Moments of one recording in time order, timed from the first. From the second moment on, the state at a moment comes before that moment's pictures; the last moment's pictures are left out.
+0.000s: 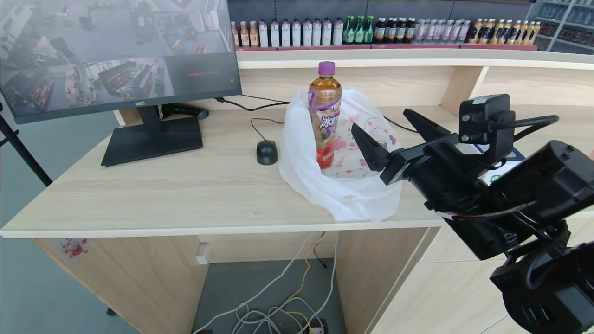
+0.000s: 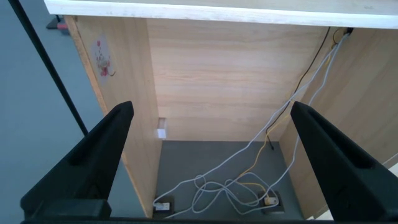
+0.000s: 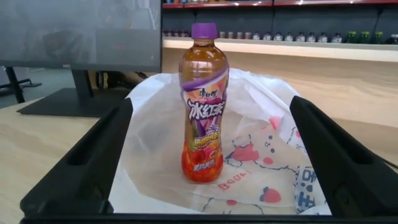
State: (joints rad) left arm 0.00 0.00 0.00 0.00 0.00 0.03; right arm 0.62 1.78 -0.67 -1.57 -0.11 -0.15
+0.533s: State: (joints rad) left arm 0.00 0.00 0.00 0.00 0.00 0.03; right arm 0.61 1.80 -0.67 -1.57 -0.11 -0.15
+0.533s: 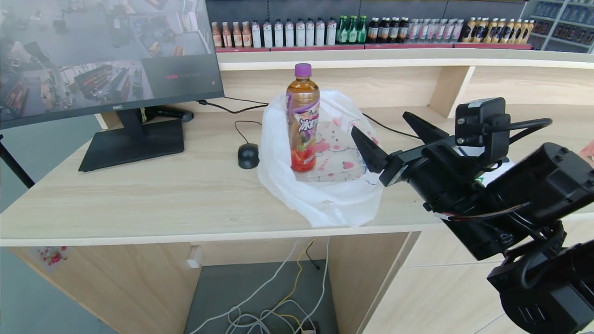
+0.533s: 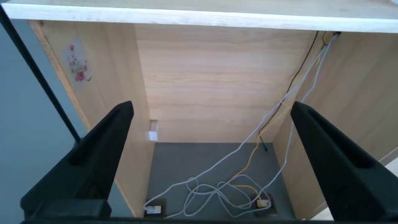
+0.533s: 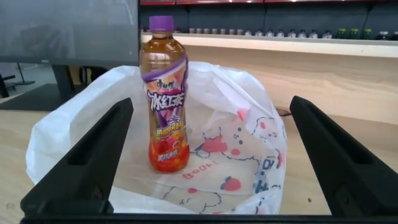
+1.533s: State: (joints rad) left arm 0.00 0.00 0.00 0.00 0.00 0.02; right arm 0.62 1.72 -0.57 -1.57 -0.12 -0.15
